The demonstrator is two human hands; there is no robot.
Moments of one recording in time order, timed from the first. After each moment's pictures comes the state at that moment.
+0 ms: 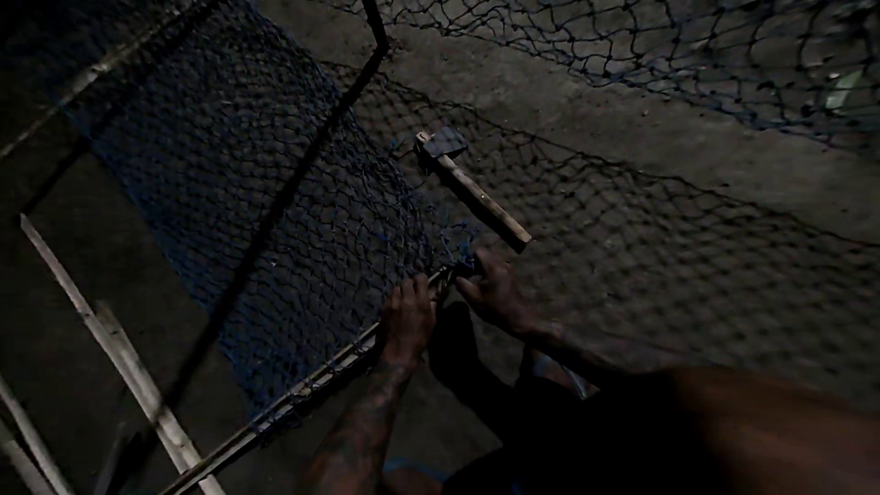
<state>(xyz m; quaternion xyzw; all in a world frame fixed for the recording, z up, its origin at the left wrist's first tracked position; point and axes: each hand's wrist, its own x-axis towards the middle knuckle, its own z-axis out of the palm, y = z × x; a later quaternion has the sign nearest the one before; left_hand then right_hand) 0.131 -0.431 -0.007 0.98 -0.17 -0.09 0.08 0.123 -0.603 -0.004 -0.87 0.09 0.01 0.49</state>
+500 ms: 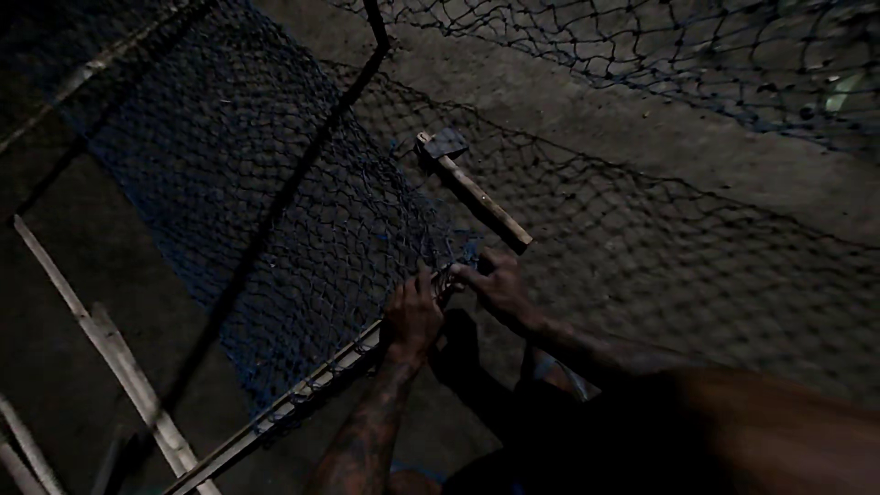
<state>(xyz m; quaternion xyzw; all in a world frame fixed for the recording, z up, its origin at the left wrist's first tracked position) 0.134 -0.441 -0.008 0.98 -0.14 -0.11 0.11 0.131 -0.610 -0.004 -0.74 0.18 0.08 0.64</state>
